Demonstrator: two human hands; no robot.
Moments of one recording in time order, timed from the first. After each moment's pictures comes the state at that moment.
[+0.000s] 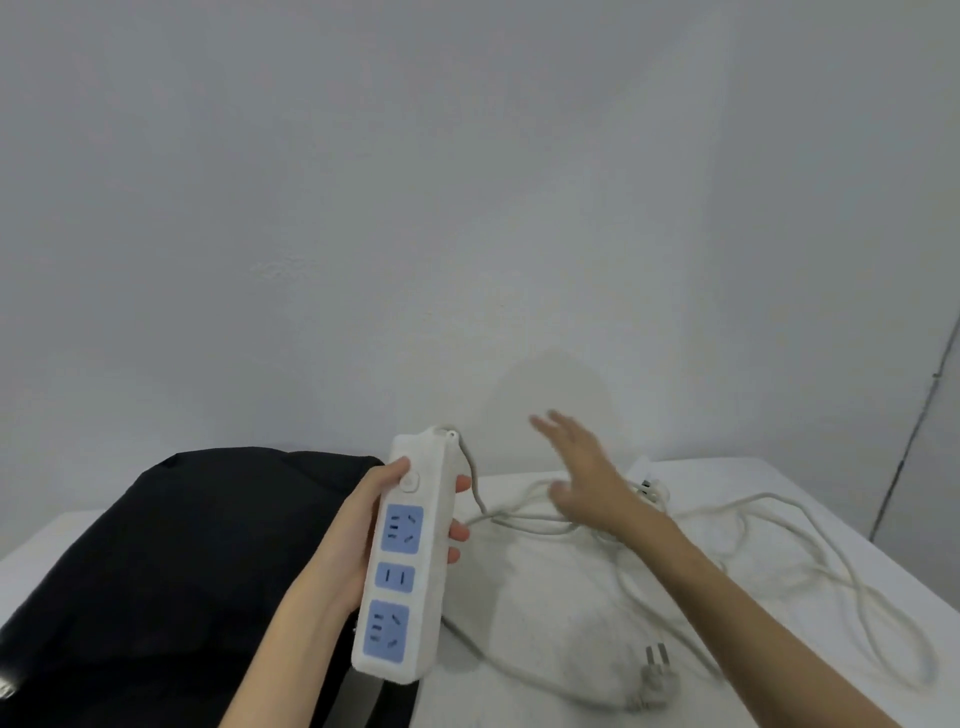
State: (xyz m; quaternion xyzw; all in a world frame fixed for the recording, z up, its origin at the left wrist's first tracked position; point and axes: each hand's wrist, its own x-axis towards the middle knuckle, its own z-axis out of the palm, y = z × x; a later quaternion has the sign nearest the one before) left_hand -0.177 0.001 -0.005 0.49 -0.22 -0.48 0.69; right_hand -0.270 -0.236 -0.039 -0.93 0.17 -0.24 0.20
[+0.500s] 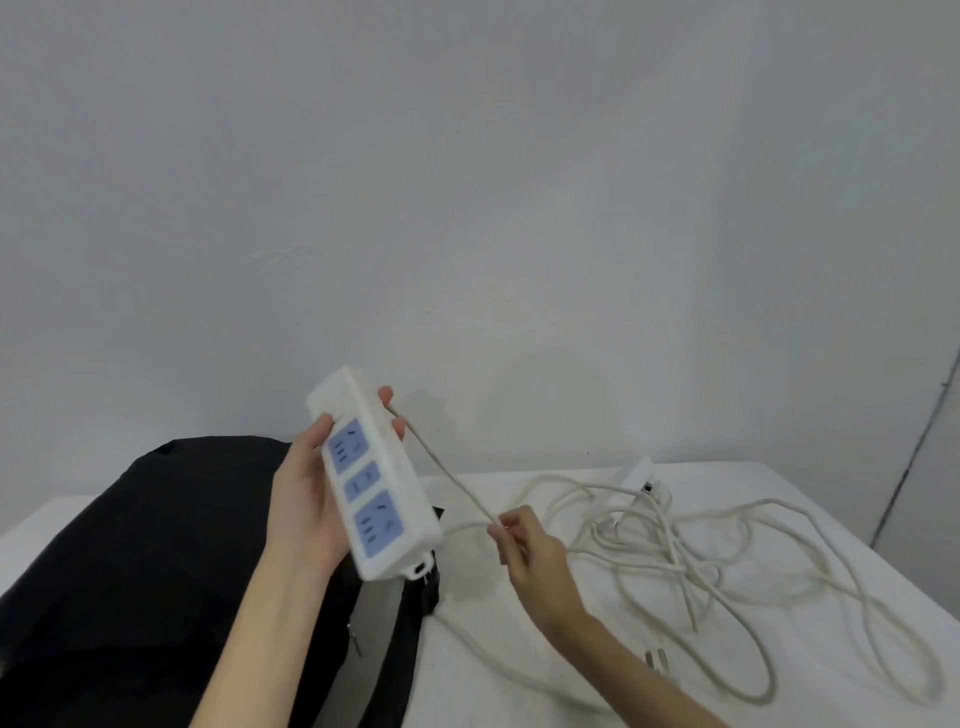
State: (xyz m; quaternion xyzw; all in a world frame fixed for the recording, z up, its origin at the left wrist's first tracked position) left_hand -0.154 0.004 0.001 0.28 -0.20 -0.37 0.86; right_hand -0.252 -0.172 -0.132 -0.82 0.12 -0.38 0.42
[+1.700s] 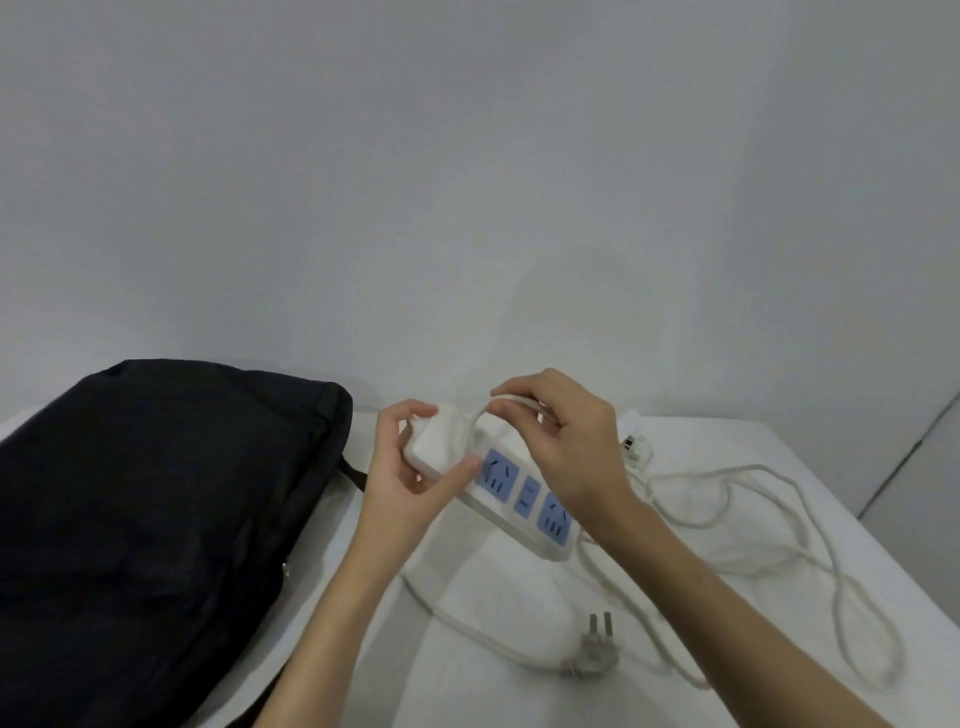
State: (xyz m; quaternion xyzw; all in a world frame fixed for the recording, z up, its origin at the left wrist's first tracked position) left_hand -0.218 -0.081 -0.062 0.57 -0.35 -0.08 0.74; right_hand -0.295 -0.216 -0.022 -0.82 0.02 -0.46 0.33
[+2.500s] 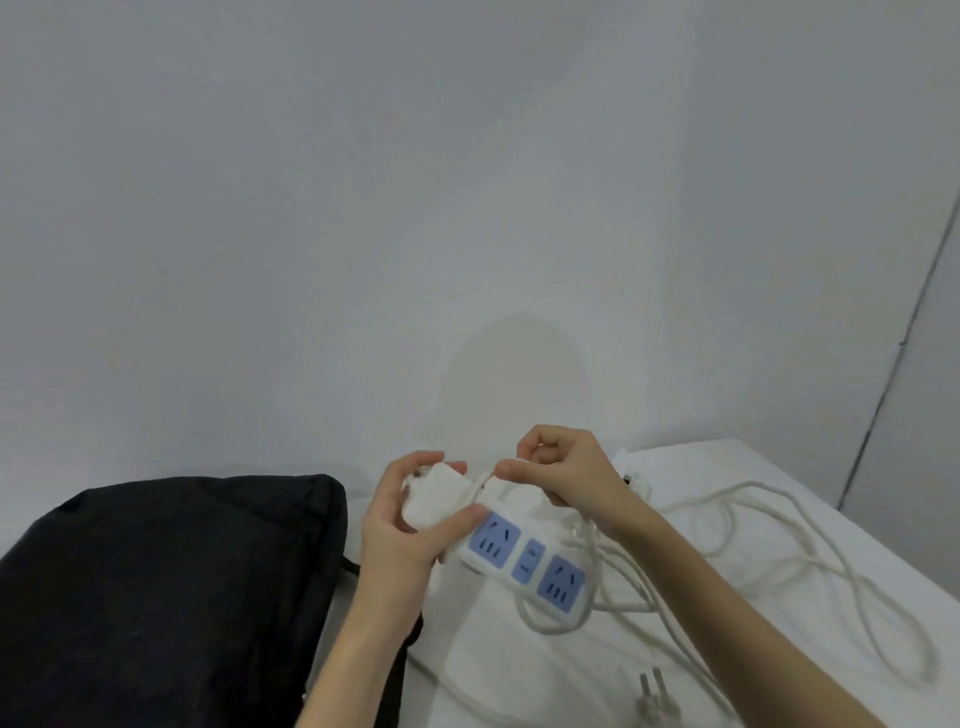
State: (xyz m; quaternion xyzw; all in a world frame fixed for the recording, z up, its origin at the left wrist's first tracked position) left_hand -0.187 -0.074 -0.033 0.52 -0.32 -0.20 0.77; right_hand -0.273 -0.238 -0.016 -0.74 0.13 -0.26 0.61
